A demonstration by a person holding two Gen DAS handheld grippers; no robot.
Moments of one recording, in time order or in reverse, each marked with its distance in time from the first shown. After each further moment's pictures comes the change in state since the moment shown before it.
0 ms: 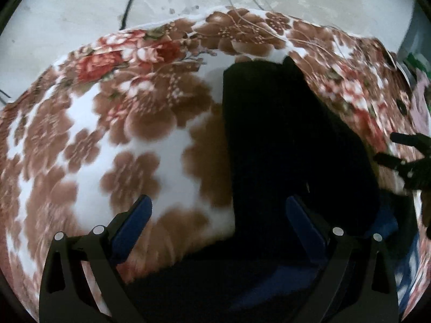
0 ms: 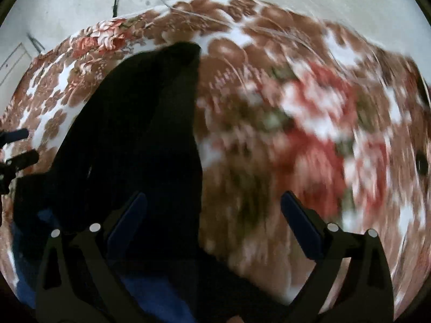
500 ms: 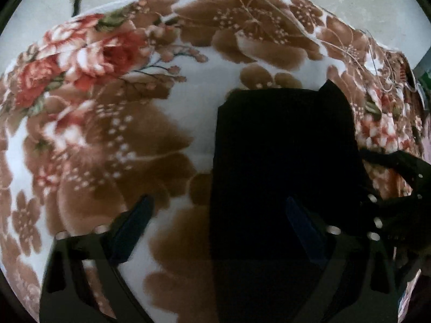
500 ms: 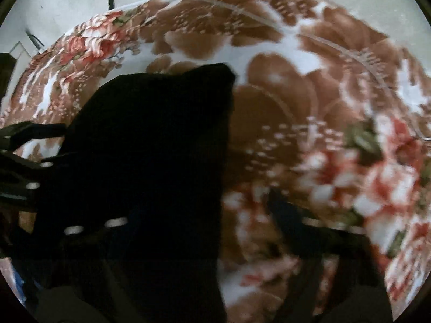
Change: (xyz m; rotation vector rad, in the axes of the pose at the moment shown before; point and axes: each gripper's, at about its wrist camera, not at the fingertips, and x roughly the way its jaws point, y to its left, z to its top) left arm 0.116 -0.010 0.101 -0.024 0.101 -0.102; right arm 0.105 0.020 0.095 -0.037 0.073 0.105
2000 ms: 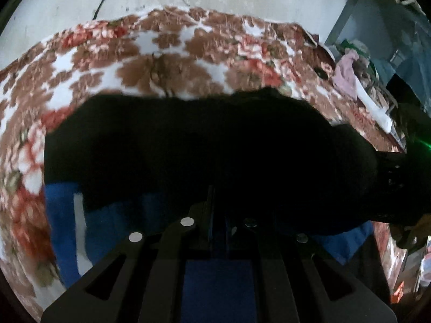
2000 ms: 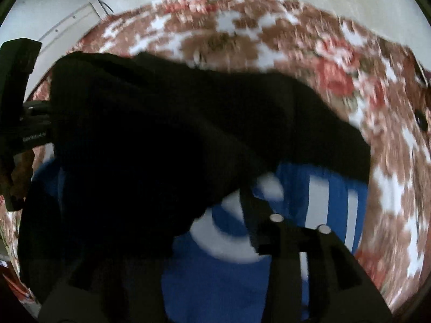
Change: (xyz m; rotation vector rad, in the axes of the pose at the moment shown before) left arm -0.200 -0.103 -0.364 0.093 -0.144 -0.161; right arm -0.221 0.106 -0.360 -0.065 -0.036 0.047
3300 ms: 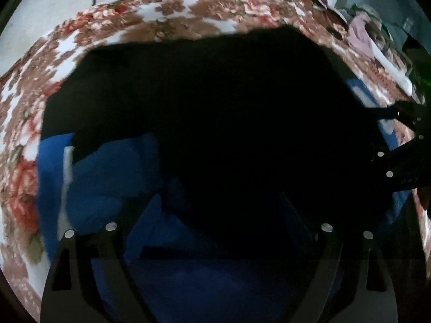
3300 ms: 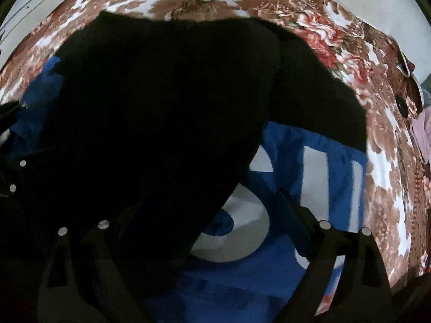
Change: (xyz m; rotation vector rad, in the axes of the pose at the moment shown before) left arm 0.028 -0.007 -0.049 0.064 0.092 0.136; right arm 0.040 -0.002 -0.021 0.015 0.081 -0.200
